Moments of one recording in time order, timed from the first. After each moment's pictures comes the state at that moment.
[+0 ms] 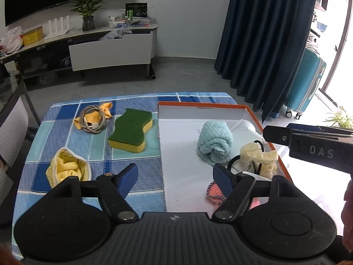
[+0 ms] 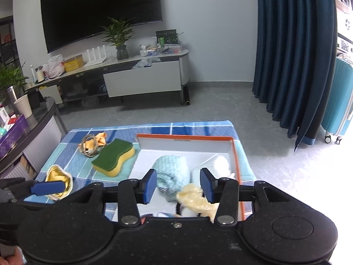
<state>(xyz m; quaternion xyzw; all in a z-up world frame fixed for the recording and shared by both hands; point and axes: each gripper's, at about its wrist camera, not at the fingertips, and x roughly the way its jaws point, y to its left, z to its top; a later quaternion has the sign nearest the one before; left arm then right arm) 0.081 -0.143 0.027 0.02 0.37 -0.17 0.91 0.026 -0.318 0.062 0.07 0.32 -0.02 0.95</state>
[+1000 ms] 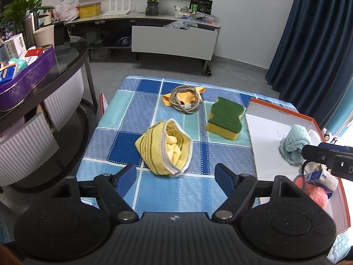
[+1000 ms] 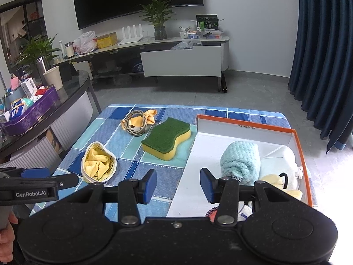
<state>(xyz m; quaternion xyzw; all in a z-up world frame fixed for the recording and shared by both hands) 0.085 -0.017 0.007 -0.04 0.39 -0.05 0.92 0.050 -0.234 0.045 0.04 0.35 0.06 0.93</state>
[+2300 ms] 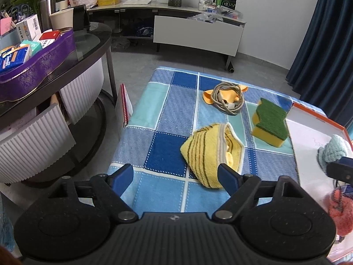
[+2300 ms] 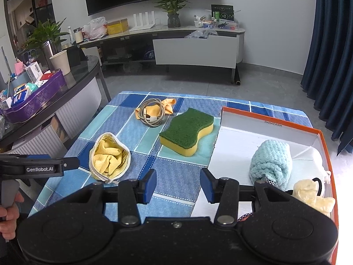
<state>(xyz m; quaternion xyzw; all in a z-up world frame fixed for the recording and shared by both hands) 0.124 0.032 -0.016 -0.05 0.41 -0.01 0.91 0.076 -0.199 0.028 0.02 0.38 0.08 0.92</state>
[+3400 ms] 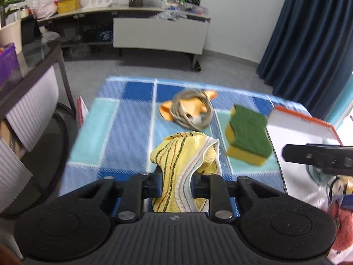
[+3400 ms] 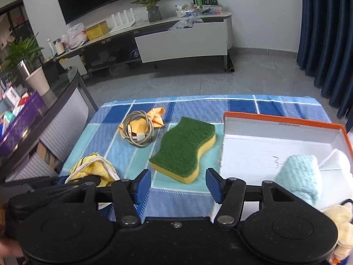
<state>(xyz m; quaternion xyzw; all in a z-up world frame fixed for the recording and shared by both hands) 0.179 0.005 -0.028 -0.04 0.39 -0.10 0.91 0.163 -0.200 0.006 0.10 0.40 0.06 0.91</state>
